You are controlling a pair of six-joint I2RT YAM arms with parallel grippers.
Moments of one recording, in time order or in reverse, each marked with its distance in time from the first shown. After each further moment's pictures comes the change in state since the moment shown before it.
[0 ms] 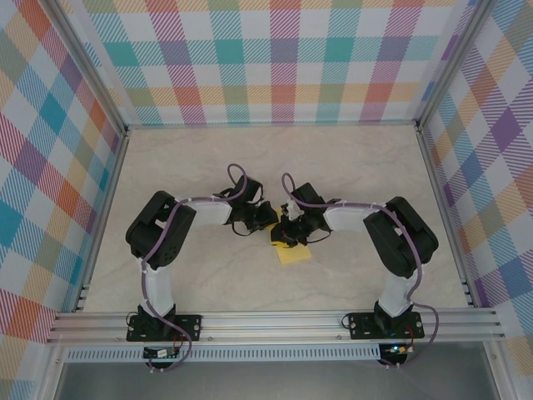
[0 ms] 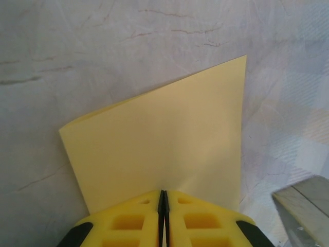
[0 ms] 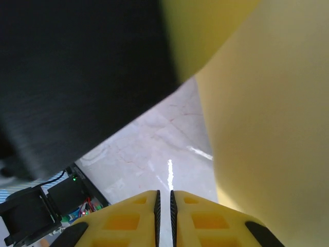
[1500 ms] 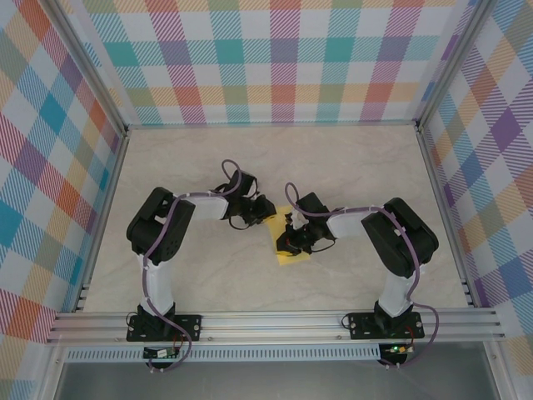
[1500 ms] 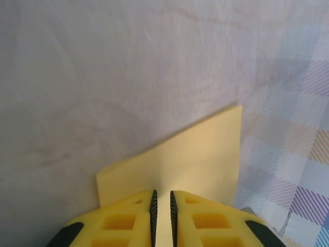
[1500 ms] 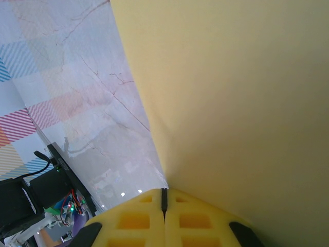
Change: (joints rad) left arm 0.073 0.038 0.036 0.042 0.045 -0.012; right arm -0.008 -0.009 -0.122 0.092 -0.023 -0.023
